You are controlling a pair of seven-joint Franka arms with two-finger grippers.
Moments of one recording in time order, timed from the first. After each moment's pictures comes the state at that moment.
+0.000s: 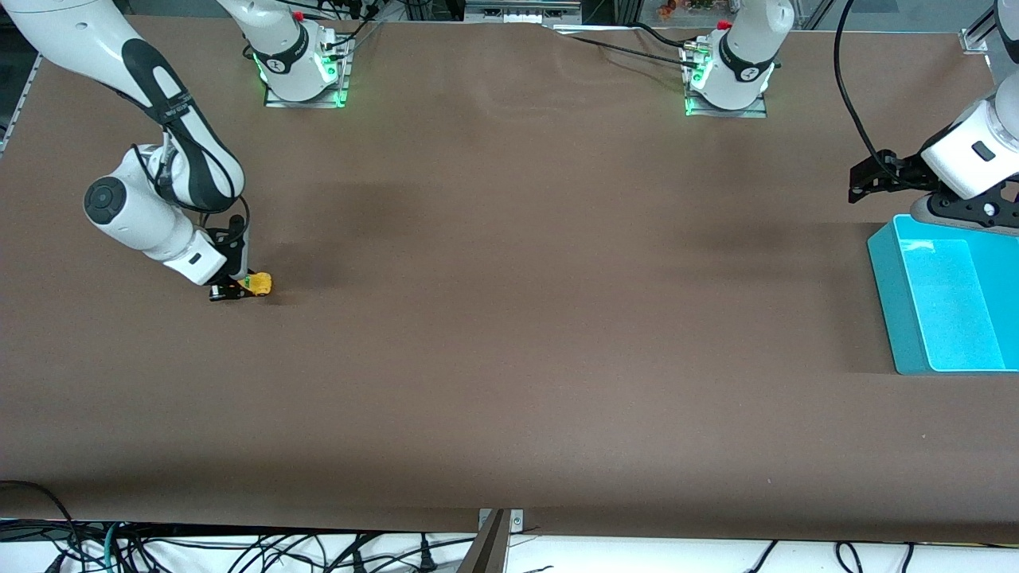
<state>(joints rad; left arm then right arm) 0.02 0.00 -0.03 -1.68 0.03 1.58 0.14 -0.33 0.39 0.22 -2.28 0.00 2.70 -1.85</state>
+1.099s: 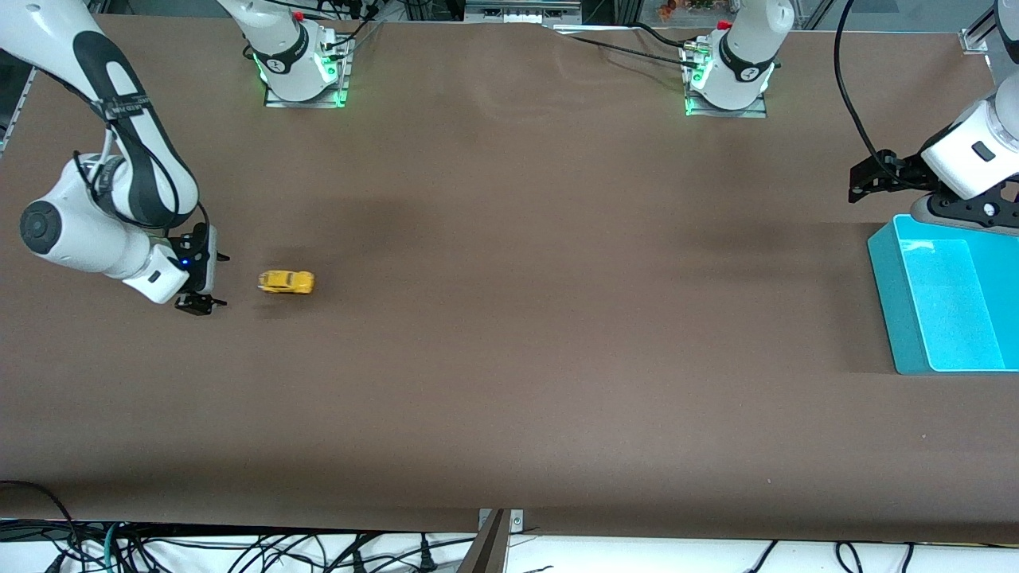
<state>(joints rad) 0.02 0.00 -0.03 -1.68 0.03 1.57 0.14 -0.39 0.38 0.29 -2.01 0.02 2.26 -1.76</state>
